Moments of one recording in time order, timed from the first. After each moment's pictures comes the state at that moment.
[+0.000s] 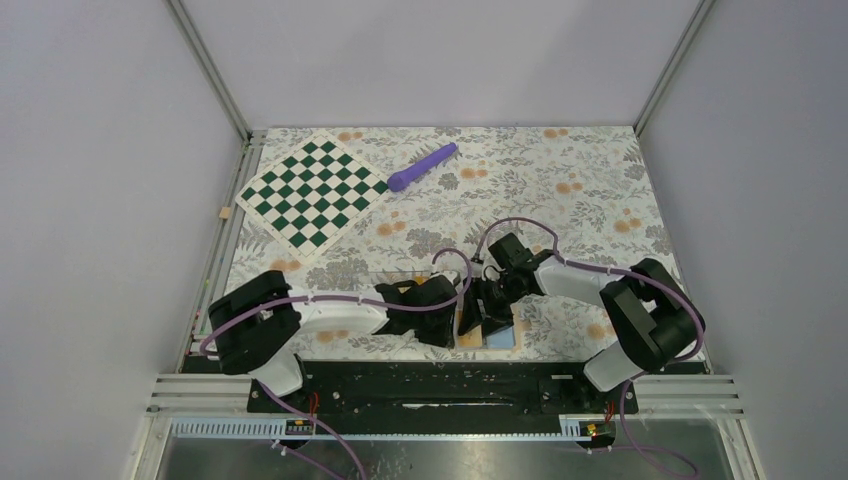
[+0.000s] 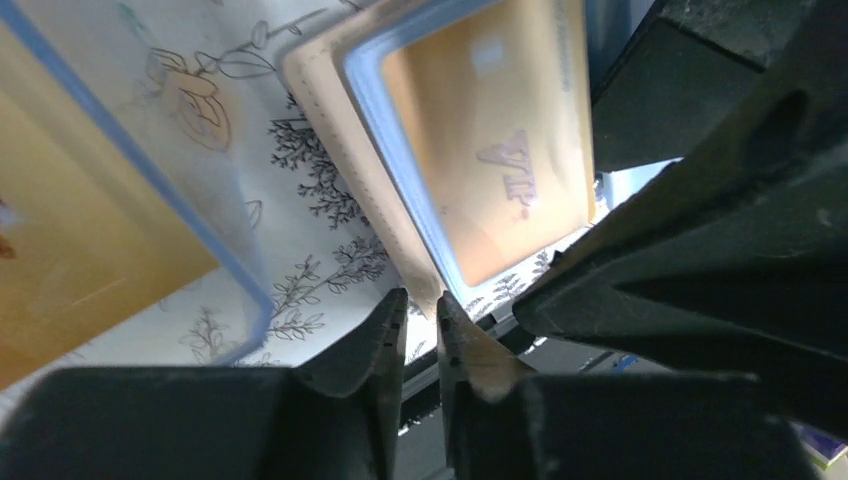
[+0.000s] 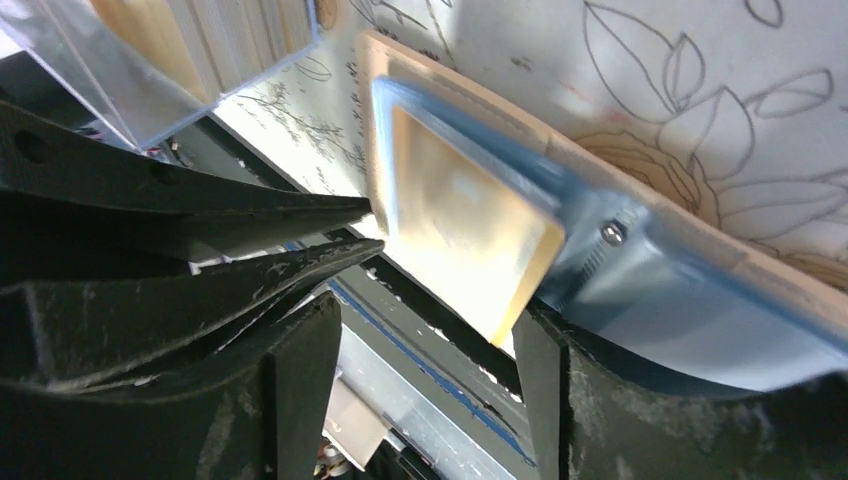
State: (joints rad) left arm -1.12 1.59 0.78 -0.20 0.07 -0.87; right arm 0.60 1.56 0.69 -0.40 -0.67 0.53
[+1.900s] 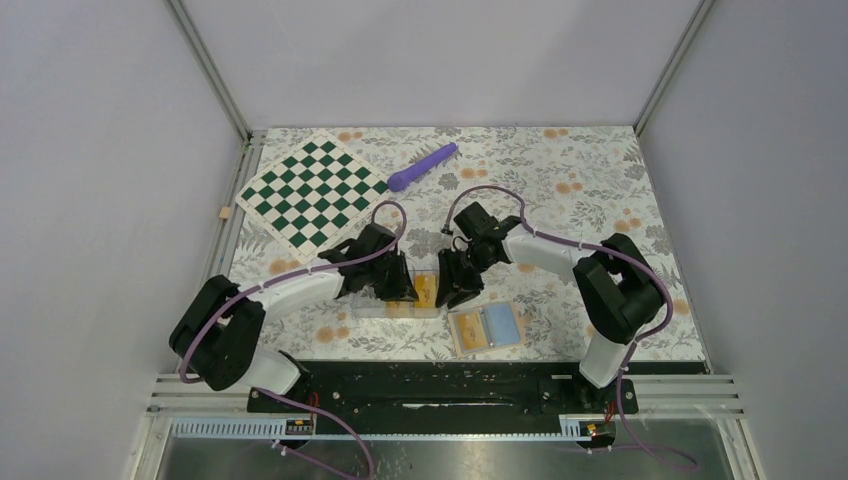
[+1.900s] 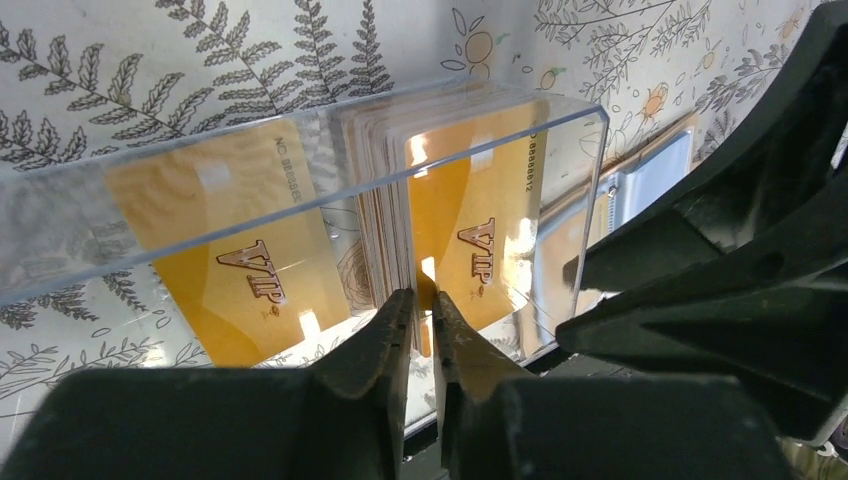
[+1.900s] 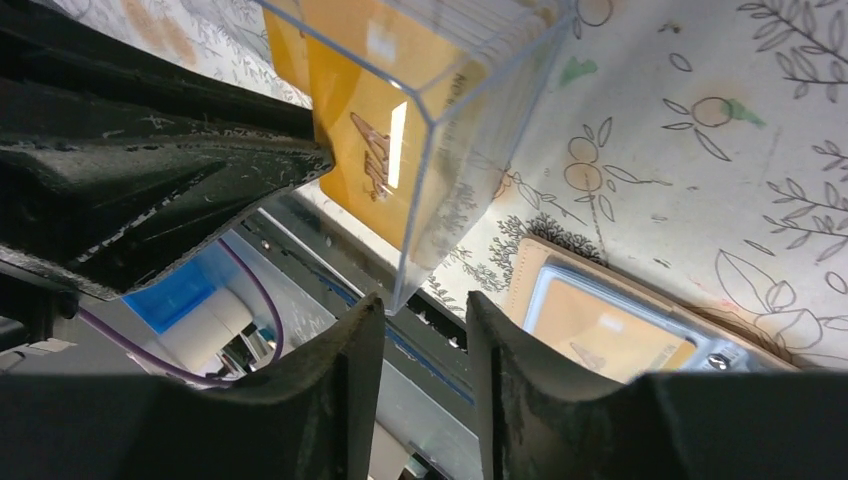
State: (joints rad) left arm -0.65 1.42 0.72 -0.27 0.27 -0.76; right arm 0.68 1.75 1.08 -0.57 -0.57 0.56
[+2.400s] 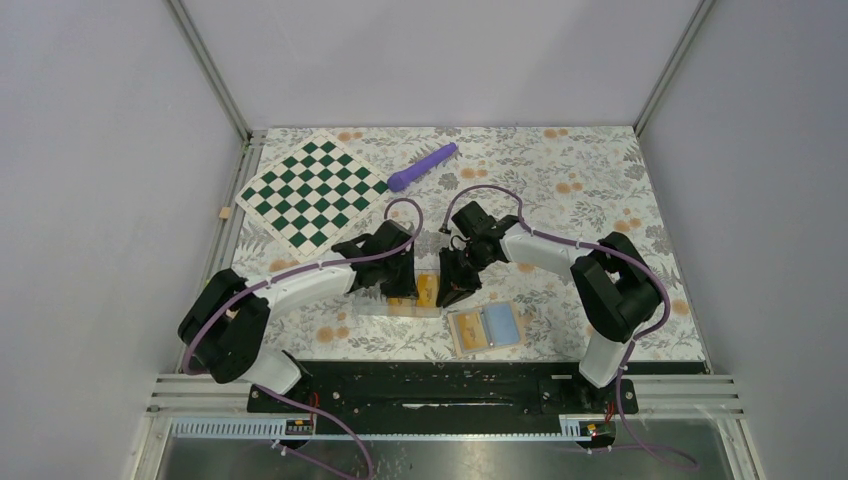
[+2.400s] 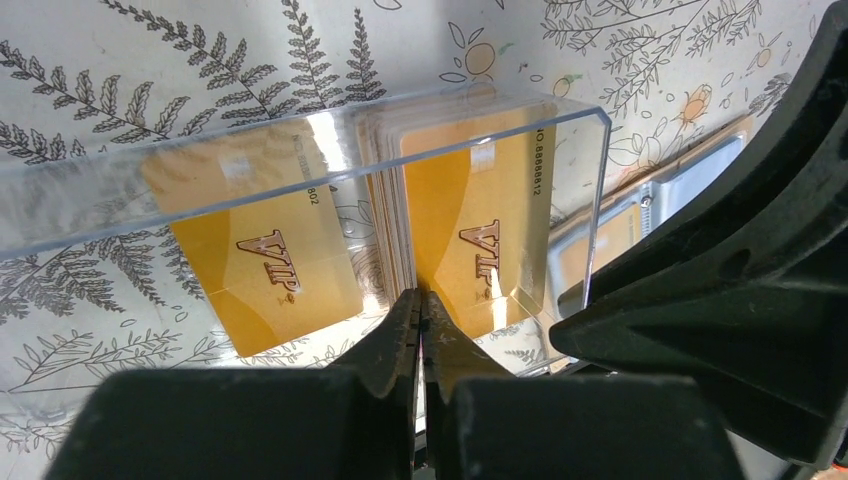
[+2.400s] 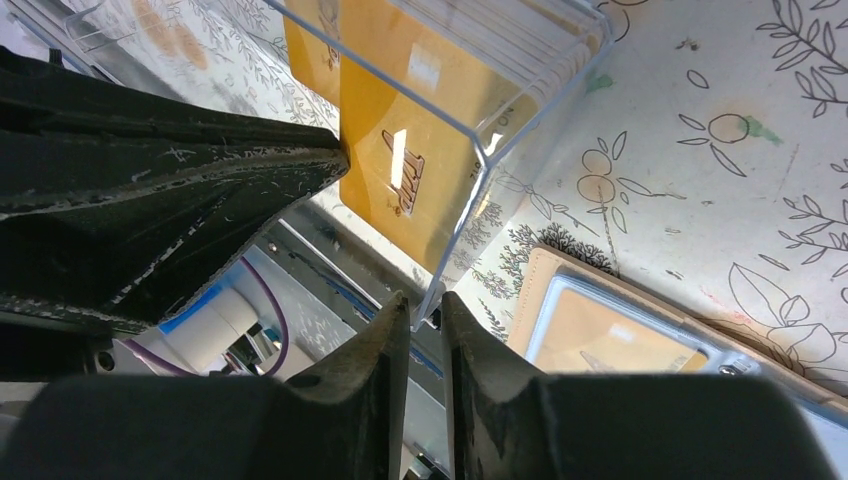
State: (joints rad) left arm -0.73 1.47 0.85 -0.40 0.14 -0.72; right arm 0.69 1.77 1.10 -0.56 -0.59 0.58
